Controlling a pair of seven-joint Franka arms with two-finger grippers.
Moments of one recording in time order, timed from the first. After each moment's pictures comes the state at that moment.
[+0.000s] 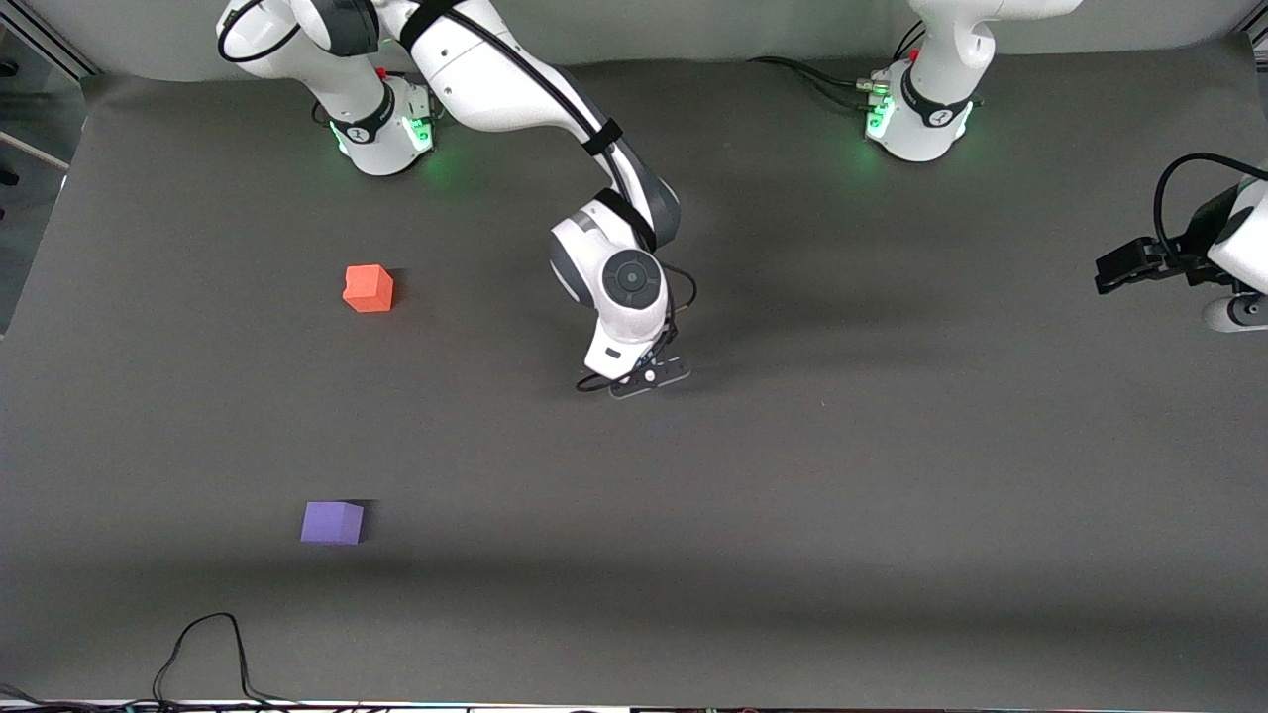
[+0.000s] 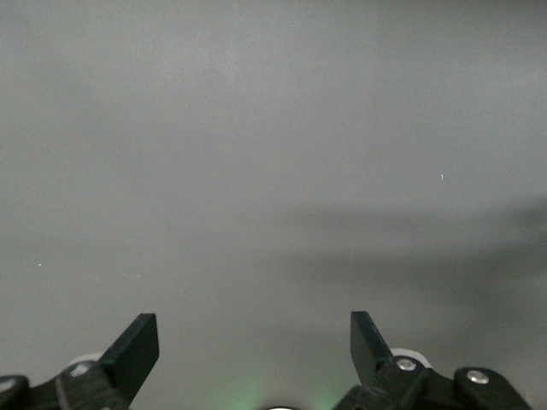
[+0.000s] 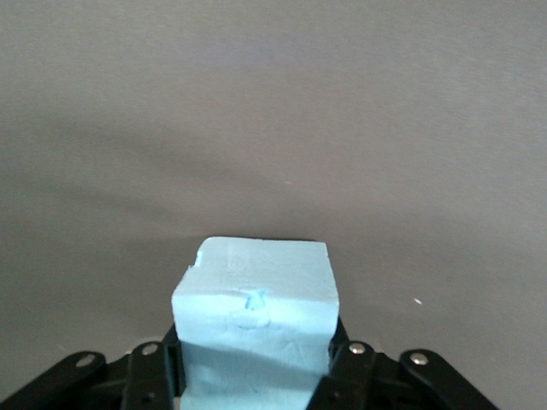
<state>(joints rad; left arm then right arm) -0.08 -0.01 0.09 -1.69 0.05 1.58 -0.05 1.02 0.82 -0.31 -1.46 0.30 2.10 0.32</state>
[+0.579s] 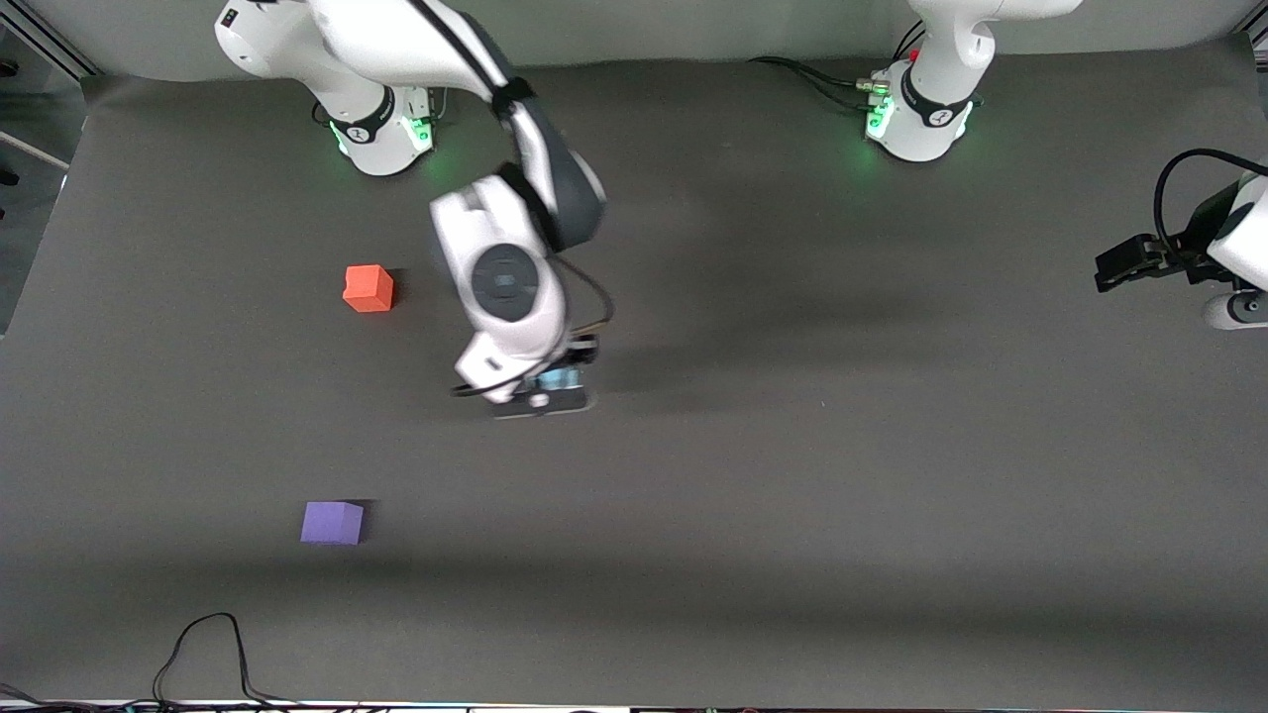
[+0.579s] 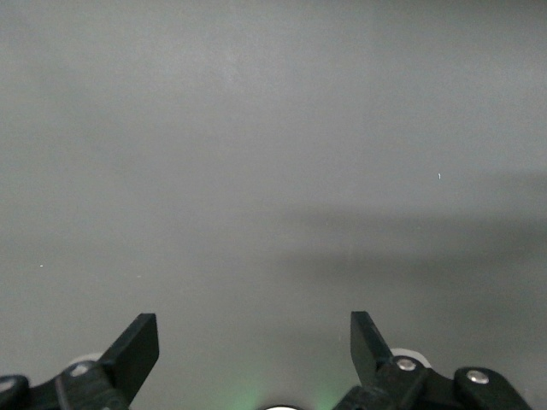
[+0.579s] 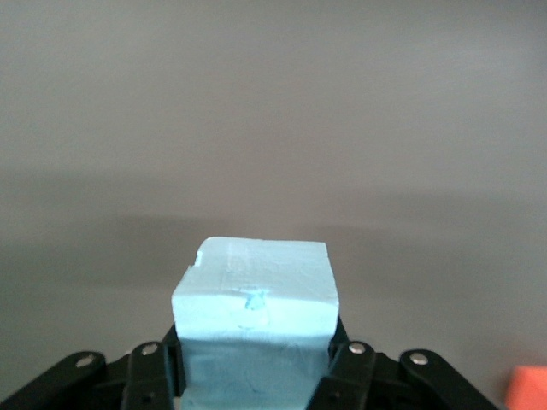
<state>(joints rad) -0.08 -0.01 0.09 -1.68 0.05 1.57 -0.05 0.99 0.58 -0.57 -1.45 0.28 1.80 0.34</state>
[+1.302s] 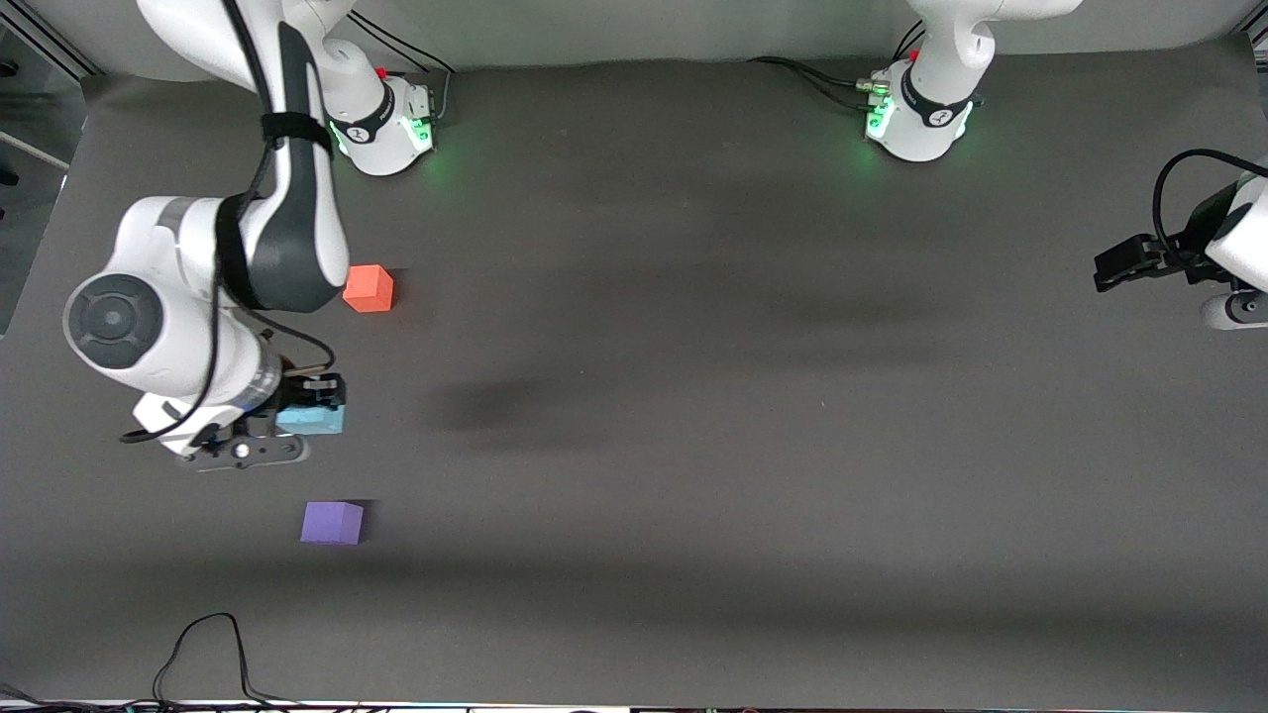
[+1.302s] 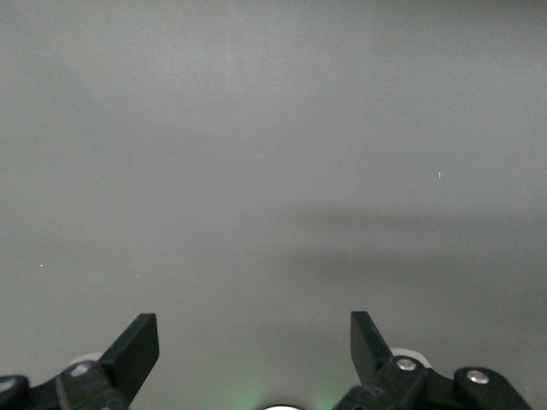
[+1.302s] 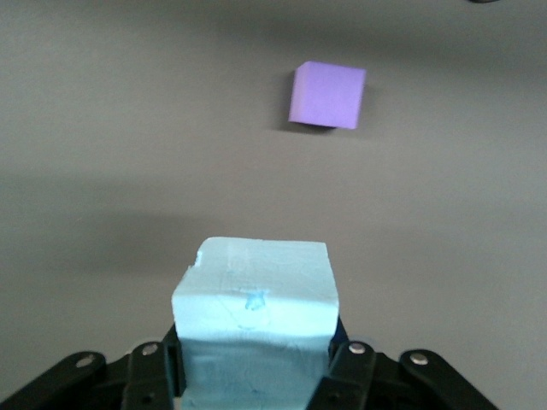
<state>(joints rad) -0.08 -0.01 0.09 -1.68 0.05 1.57 -0.05 0.97 0.49 -0.98 -1.62 0.28 1.82 -0.13</state>
